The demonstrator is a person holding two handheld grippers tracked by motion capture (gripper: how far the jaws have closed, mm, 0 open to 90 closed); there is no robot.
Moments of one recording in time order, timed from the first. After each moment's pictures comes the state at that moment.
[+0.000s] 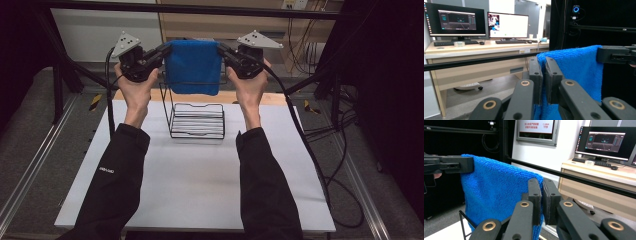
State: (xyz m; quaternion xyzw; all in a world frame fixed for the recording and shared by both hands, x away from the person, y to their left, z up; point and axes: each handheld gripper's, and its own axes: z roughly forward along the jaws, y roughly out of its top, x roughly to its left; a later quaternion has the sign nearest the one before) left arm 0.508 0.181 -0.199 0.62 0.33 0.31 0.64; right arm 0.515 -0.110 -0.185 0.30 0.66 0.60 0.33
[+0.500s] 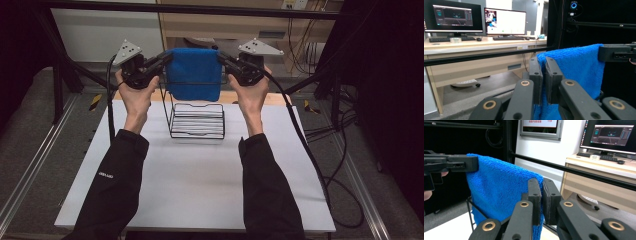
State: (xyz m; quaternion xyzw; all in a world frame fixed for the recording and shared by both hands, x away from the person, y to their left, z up) left arm 0.504 0.184 -0.215 0.63 0.32 0.29 0.64; right arm 0.506 -0.113 -0.198 0.30 0.68 0.59 0.31
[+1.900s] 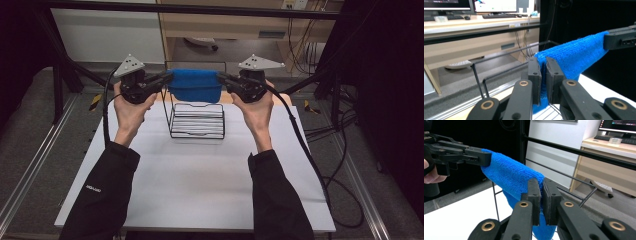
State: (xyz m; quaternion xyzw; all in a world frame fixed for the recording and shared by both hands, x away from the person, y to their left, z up) left arm 0.480 0.188 -0.232 0.70 0.32 0.26 0.58; right arm 0.477 -0.120 -0.215 0.29 0.73 0.57 0.25
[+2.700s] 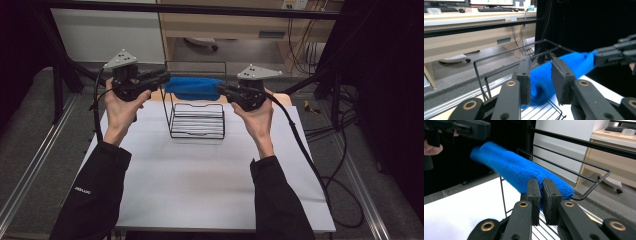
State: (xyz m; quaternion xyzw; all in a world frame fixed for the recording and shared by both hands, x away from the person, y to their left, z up) left arm 0.475 0.197 -0.209 0.71 0.33 0.22 0.58; right arm 0.473 -0.123 -0.235 0.28 0.75 0.56 0.23
